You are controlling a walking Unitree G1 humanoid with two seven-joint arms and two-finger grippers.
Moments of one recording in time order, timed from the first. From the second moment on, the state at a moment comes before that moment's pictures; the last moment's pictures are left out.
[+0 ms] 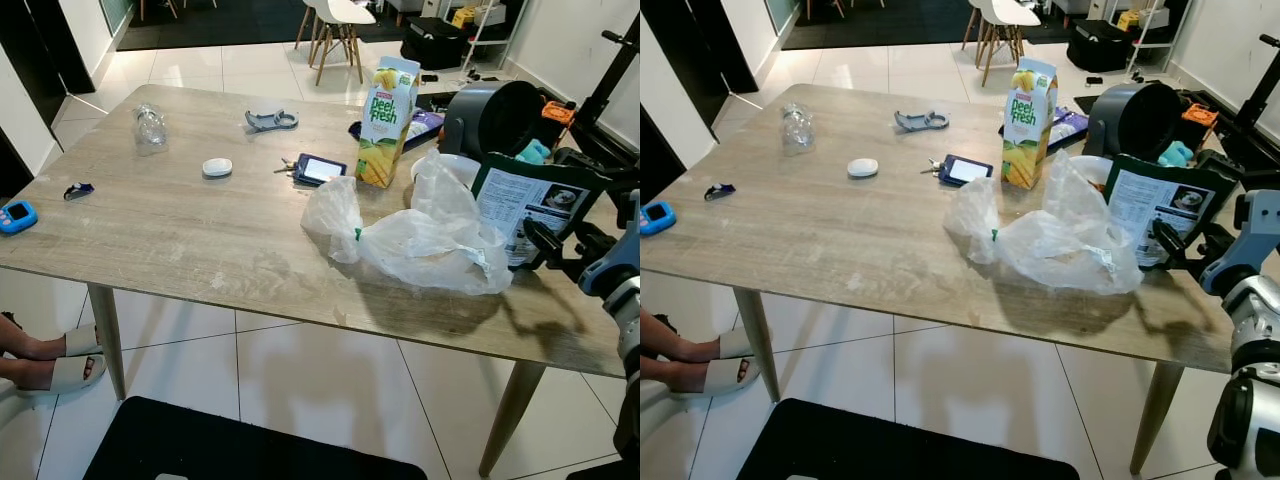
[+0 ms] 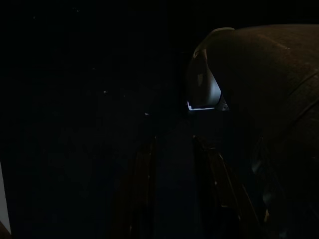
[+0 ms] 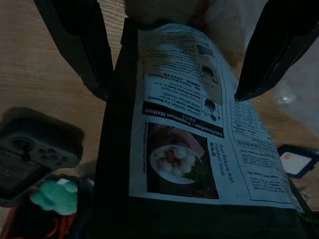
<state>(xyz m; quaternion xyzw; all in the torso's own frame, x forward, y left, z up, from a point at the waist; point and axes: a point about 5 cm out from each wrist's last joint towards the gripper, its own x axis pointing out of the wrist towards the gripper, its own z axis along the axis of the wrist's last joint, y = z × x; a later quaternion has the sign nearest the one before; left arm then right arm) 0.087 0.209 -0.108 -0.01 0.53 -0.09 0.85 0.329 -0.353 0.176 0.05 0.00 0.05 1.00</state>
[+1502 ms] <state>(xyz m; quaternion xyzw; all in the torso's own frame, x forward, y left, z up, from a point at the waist) 0.104 0.206 -0.106 0.00 0.53 -0.09 0.84 0.195 -0.454 0.097 0.02 0.13 -0.38 0.91</state>
